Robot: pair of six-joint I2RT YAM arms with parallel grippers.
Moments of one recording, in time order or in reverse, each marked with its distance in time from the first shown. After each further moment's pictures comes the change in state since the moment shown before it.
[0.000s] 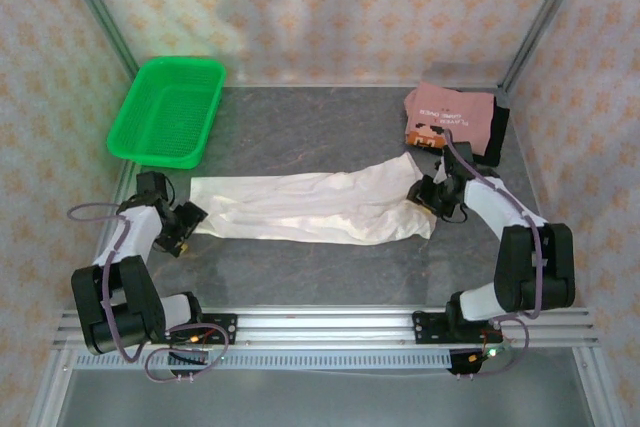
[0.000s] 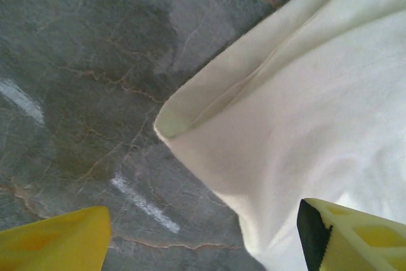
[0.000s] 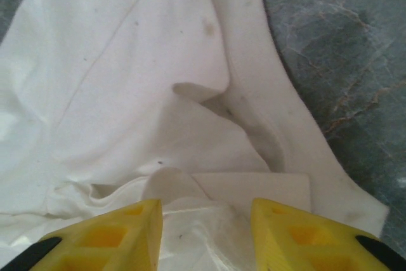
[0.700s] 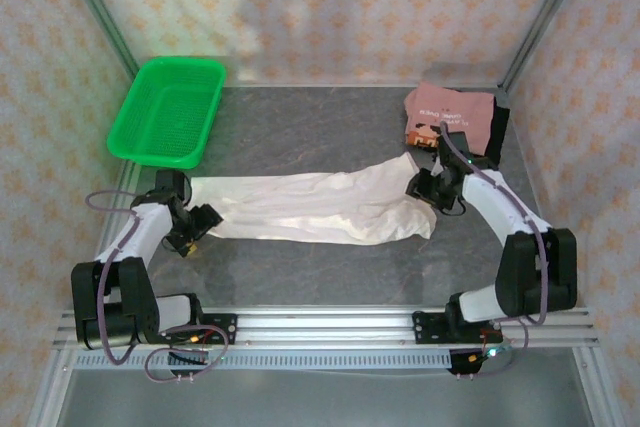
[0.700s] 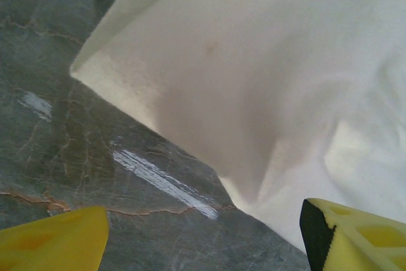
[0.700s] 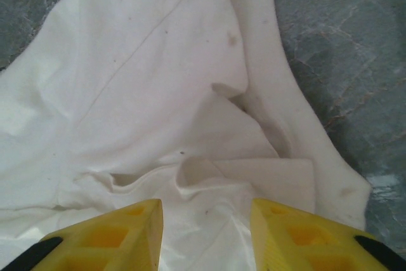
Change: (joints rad) left arm -0.151 0.010 0.008 -0.055 -0.030 0.063; right arm 0.052 -0.028 0.103 -0.134 0.100 0.002
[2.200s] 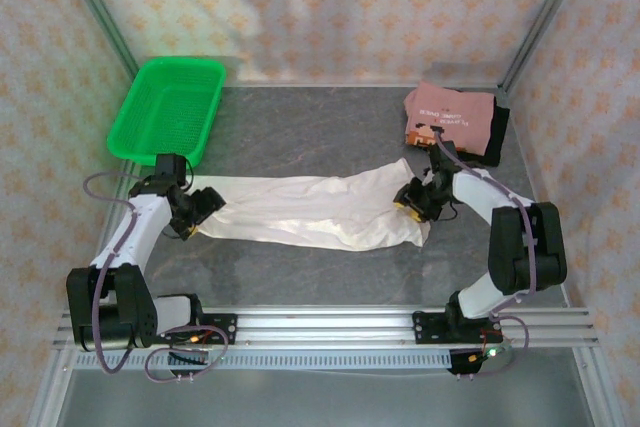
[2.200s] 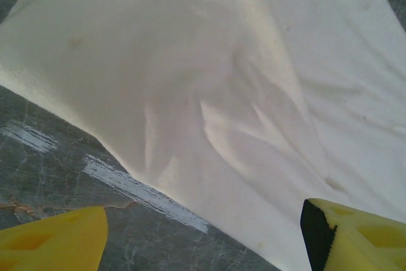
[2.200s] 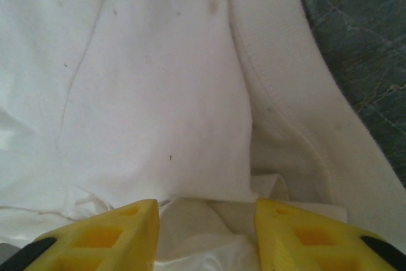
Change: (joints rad) left arm -0.053 -0.014 0.134 -0.050 0.005 0.002; right arm 0.017 0.155 -0.050 0.079 -0.179 0.178
